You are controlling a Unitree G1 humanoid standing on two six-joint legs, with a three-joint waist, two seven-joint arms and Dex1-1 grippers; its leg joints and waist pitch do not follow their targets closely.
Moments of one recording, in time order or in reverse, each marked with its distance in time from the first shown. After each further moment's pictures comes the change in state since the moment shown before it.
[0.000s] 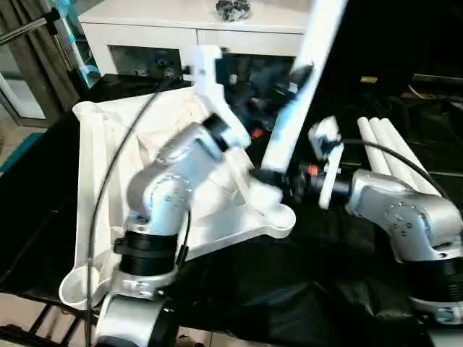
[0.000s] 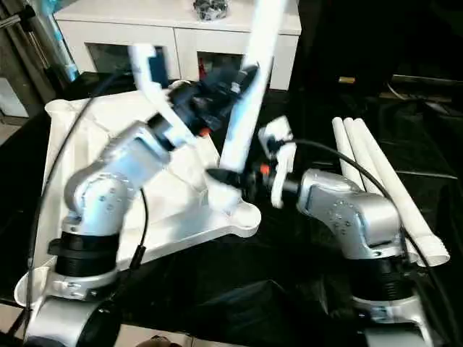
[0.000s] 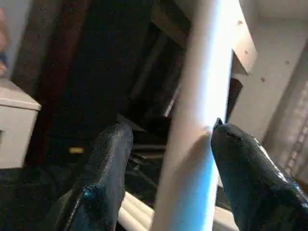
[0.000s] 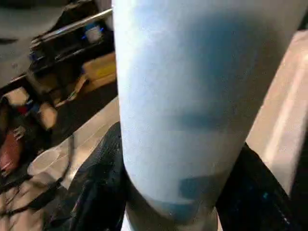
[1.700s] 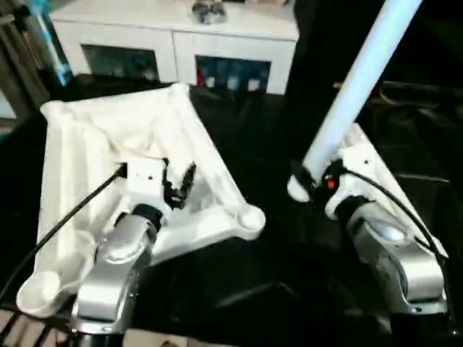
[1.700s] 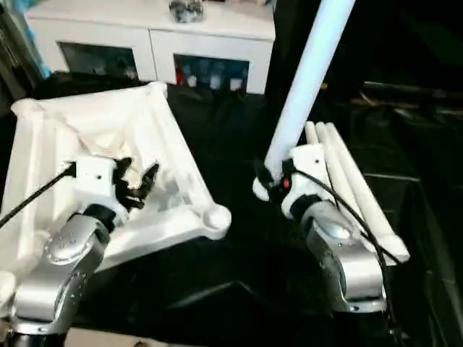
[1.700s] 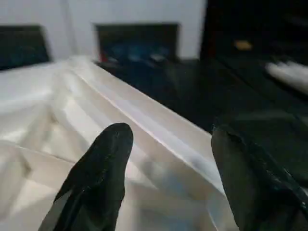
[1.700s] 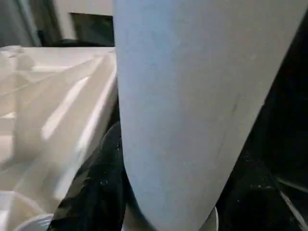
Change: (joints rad) left arm 0.563 0.246 -0.137 -0.153 0.472 -0.154 0.187; right arm 0.275 0.134 -0.009 -0.119 -0.317 -0.319 -0.382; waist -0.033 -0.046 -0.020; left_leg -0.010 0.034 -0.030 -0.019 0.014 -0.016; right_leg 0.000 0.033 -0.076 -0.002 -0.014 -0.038
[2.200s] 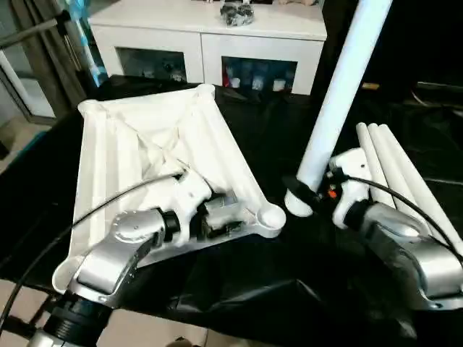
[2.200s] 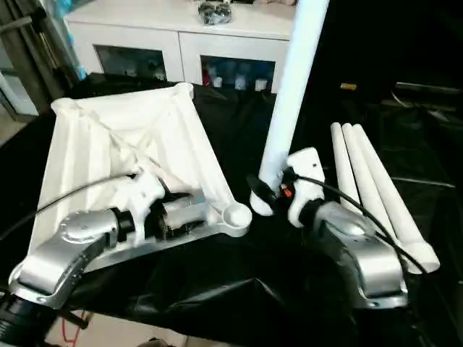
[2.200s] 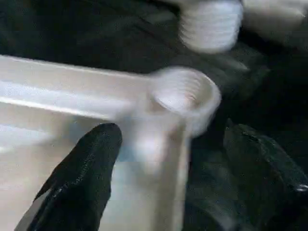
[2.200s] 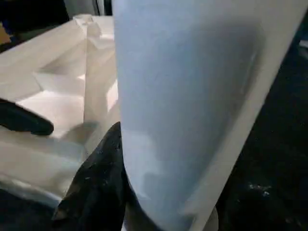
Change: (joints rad) left arm -0.163 0.206 -0.236 0.230 -0.067 0.013 -0.589; right arm 0.005 -0.158 0.014 0.016 0.062 0.085 0.216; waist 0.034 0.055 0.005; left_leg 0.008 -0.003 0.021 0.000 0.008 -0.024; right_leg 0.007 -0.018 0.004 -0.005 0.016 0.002
